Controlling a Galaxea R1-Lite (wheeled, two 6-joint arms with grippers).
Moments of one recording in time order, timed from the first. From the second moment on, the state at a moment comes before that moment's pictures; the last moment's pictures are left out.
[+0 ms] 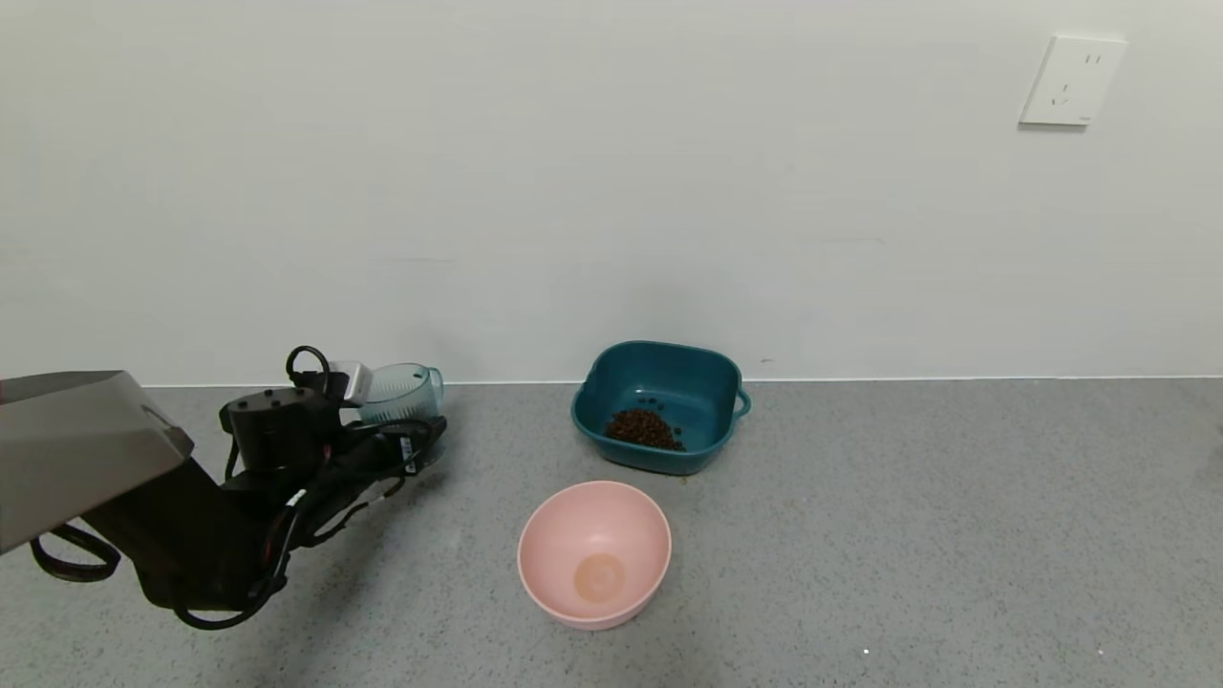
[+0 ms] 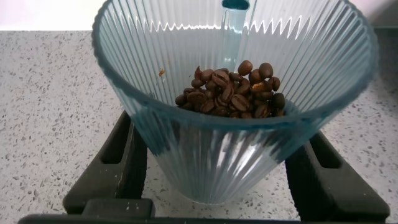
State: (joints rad) left arm 0.00 2.18 -0.73 -1.20 -0.05 -0.01; right arm 0.00 0.00 0.00 0.00 0.00 0.00
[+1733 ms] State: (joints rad) left arm -0.04 2.25 -0.71 -1.22 0.02 -0.03; right arm 0.00 0.00 0.00 0.00 0.00 0.00
